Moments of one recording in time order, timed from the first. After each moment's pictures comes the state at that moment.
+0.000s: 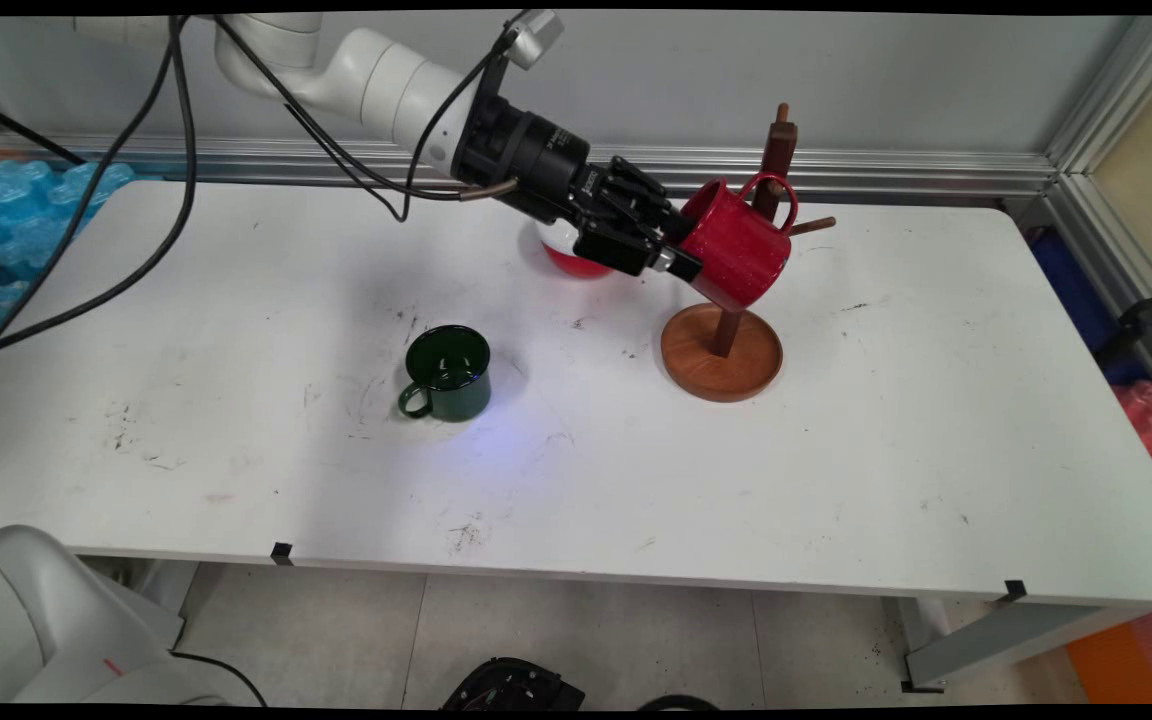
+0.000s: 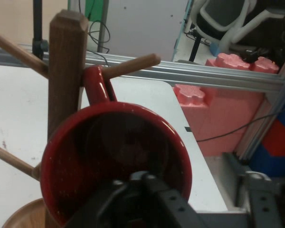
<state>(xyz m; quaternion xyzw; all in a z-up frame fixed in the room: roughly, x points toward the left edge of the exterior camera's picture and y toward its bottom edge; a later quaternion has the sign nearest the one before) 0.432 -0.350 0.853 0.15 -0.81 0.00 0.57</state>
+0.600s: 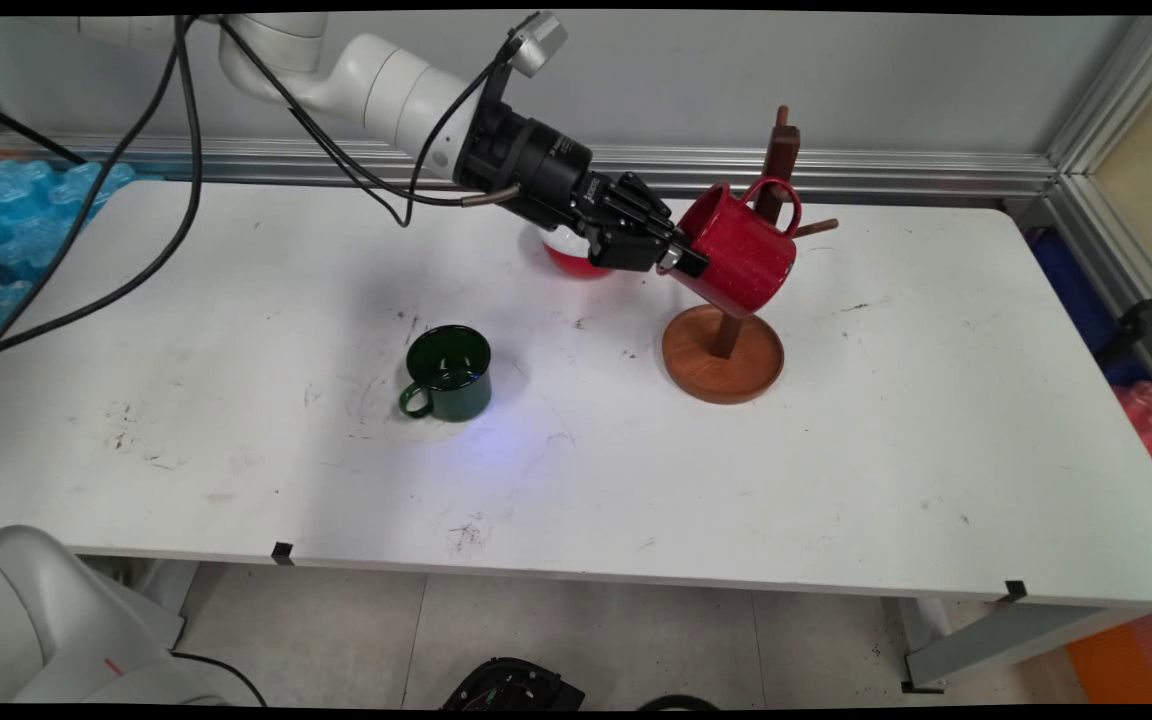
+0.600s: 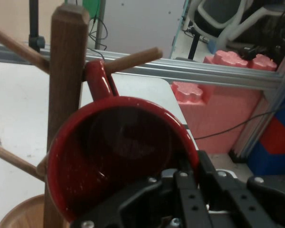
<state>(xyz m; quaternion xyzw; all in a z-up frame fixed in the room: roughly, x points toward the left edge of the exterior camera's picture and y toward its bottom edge) 0.429 -0.349 0.849 0.15 -0.81 0.00 0.57</state>
